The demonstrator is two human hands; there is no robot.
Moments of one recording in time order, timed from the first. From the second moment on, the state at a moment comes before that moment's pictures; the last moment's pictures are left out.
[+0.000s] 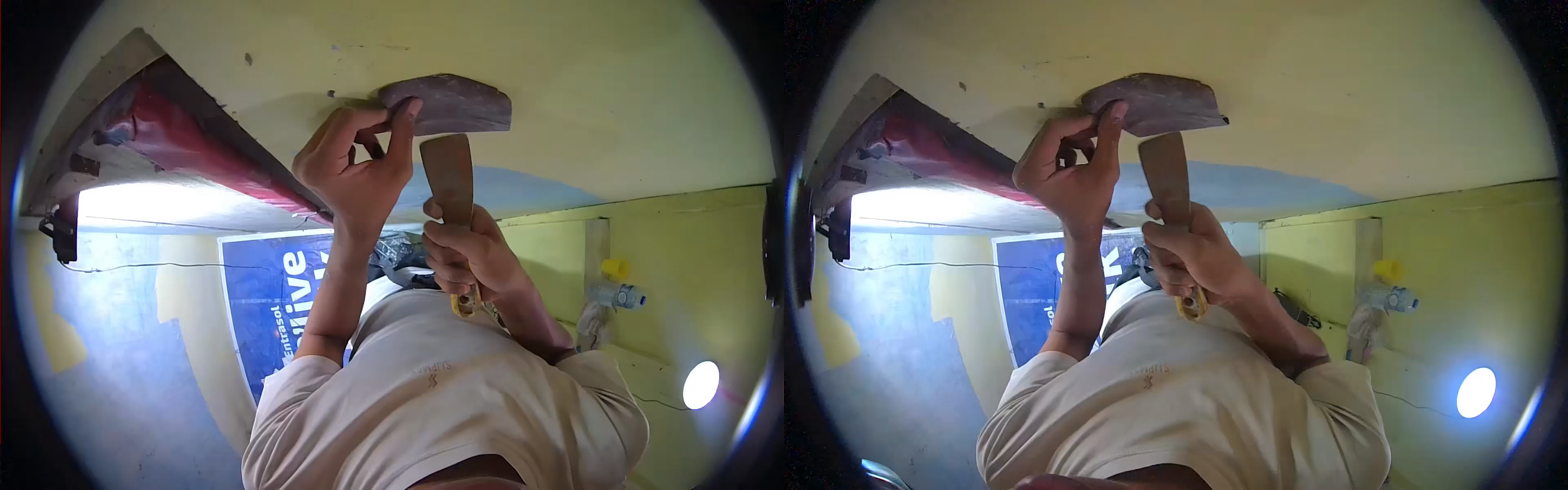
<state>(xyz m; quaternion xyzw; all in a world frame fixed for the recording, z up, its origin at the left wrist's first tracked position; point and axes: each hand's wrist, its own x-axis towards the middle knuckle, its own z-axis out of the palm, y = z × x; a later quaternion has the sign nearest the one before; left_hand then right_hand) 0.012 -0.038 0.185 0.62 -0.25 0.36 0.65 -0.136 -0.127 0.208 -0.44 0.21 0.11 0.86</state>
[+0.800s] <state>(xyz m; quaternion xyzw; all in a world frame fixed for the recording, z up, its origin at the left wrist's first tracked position) 0.007 -0.038 0.185 0.60 -0.22 0.31 0.70 -0.136 -0.148 0.185 -0.43 0.23 0.08 0.87</state>
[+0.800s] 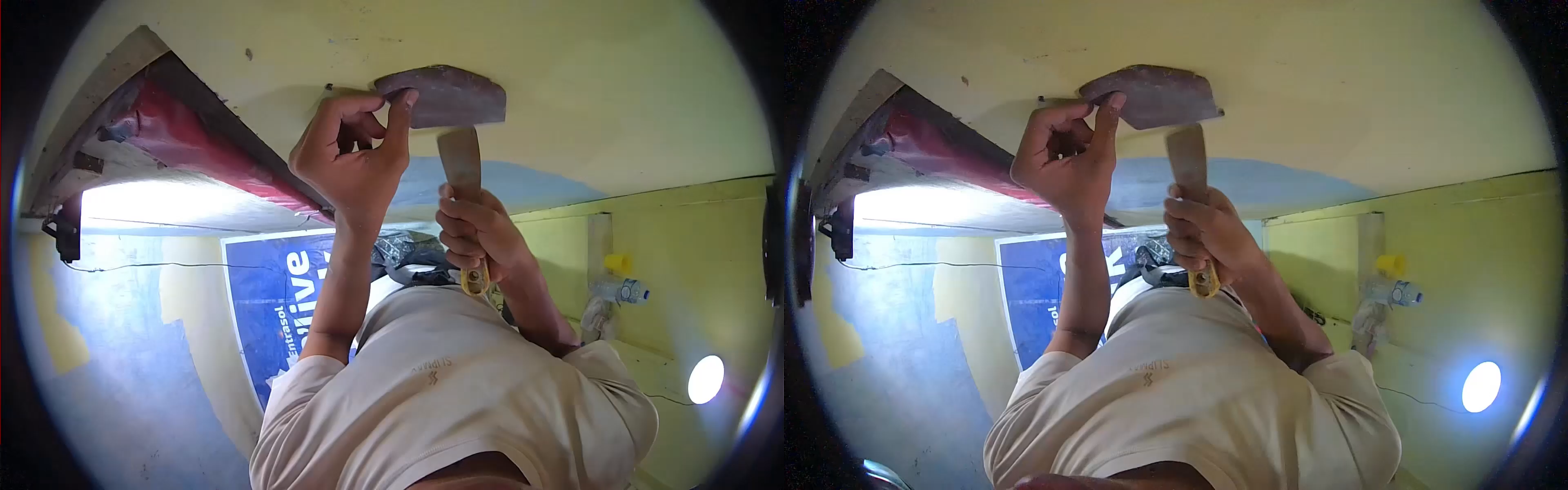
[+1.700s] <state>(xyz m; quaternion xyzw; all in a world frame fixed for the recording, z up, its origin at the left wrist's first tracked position) 0.011 -0.041 0.183 0.60 -0.29 0.37 0.64 -0.124 -0.121 0.219 -0.41 0.17 0.08 0.89</state>
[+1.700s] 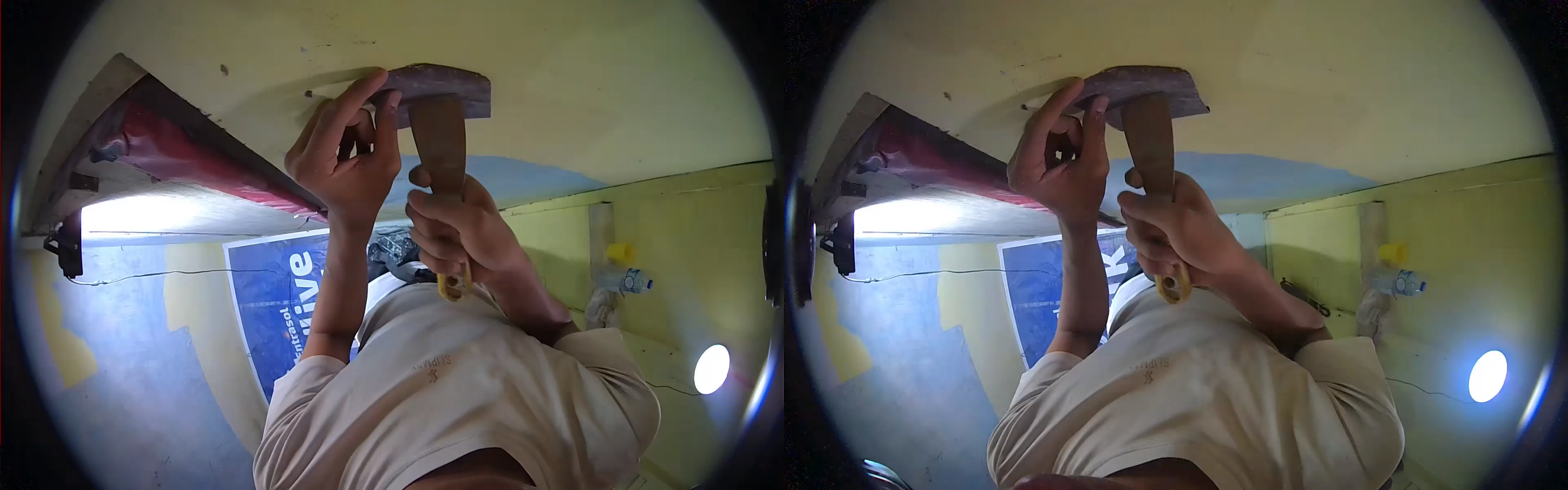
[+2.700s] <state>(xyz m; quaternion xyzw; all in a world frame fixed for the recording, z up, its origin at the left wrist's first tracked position) 0.009 -0.037 0.192 0.63 -0.28 0.34 0.65 -0.129 -0.131 0.243 -0.45 0.14 0.07 0.88</state>
